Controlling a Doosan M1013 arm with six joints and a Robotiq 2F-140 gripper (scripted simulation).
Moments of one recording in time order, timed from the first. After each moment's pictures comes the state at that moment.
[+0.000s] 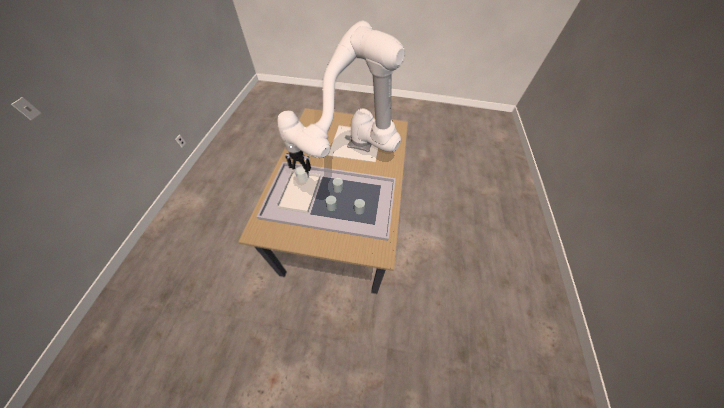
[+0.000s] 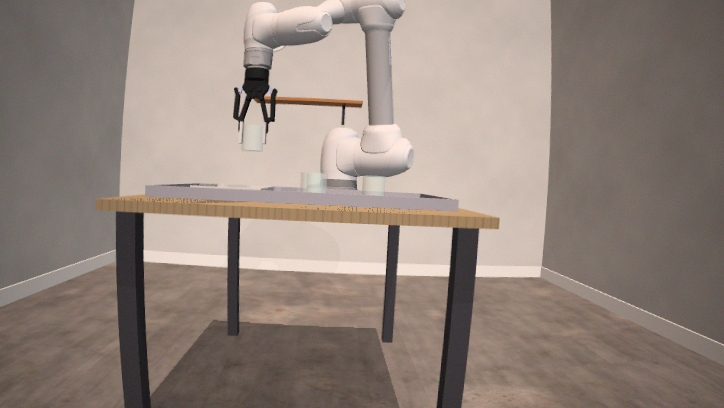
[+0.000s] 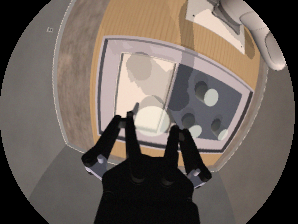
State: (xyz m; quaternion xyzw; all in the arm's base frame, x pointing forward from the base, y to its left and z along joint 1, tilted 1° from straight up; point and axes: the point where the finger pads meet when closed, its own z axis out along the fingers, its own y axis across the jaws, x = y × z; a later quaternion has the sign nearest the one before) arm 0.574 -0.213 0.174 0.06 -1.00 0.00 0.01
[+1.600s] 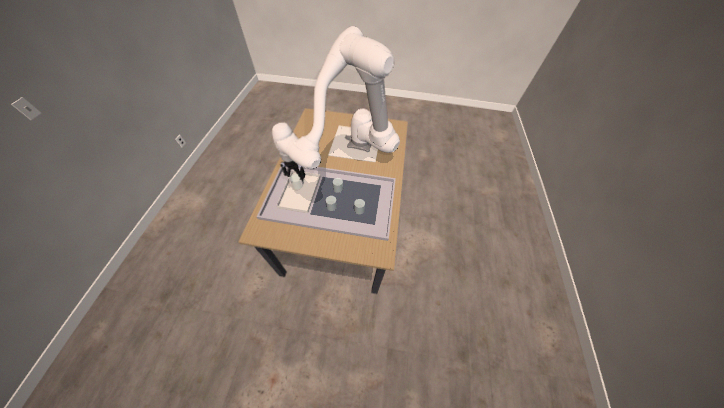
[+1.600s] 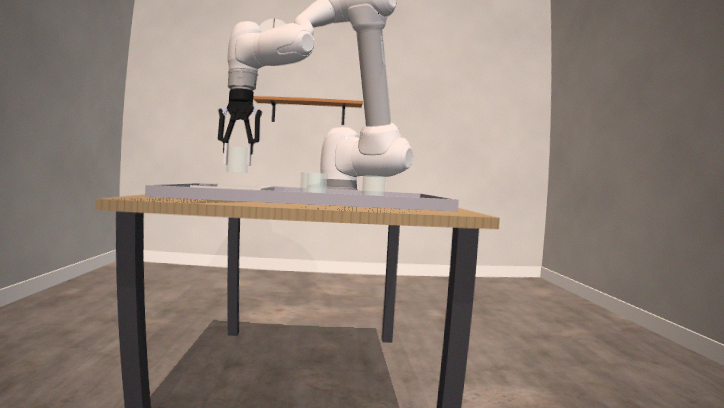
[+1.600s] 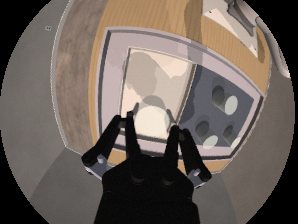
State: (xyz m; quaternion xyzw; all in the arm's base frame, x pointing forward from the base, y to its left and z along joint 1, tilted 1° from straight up) arm 0.585 -0.255 0.106 0.06 -1.00 0.00 0.01
